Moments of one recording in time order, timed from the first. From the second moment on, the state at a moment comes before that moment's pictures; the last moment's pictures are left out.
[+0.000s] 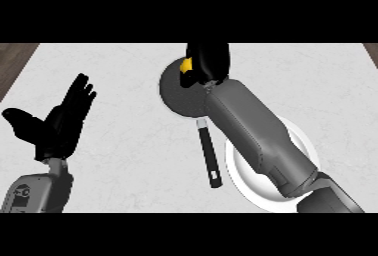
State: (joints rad) left arm -0.21 0.18 0.06 -1.56 0.12 0.07 0.22; right arm -1.14 0.00 0.38 -0.63 0.91 -0.45 0.57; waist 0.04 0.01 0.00
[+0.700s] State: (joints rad) left arm -0.23 0.16 0.04 -1.56 0.11 0.07 0.23; right arm -1.15 0.00 0.22 -0.29 0.71 -0.51 0.40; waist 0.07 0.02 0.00
